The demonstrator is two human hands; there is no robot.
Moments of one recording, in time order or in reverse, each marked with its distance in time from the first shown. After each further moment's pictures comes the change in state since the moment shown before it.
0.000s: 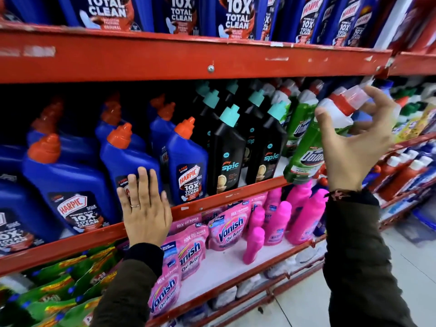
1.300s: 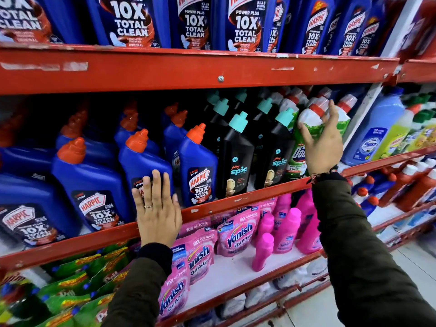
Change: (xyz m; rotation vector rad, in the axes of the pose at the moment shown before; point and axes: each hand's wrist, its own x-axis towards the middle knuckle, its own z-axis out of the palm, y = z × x) left_hand 0.000 -0.001 0.000 -0.026 0.012 0.030; right_hand 0.001 0.084 0.071 -0.359 -0.283 -0.034
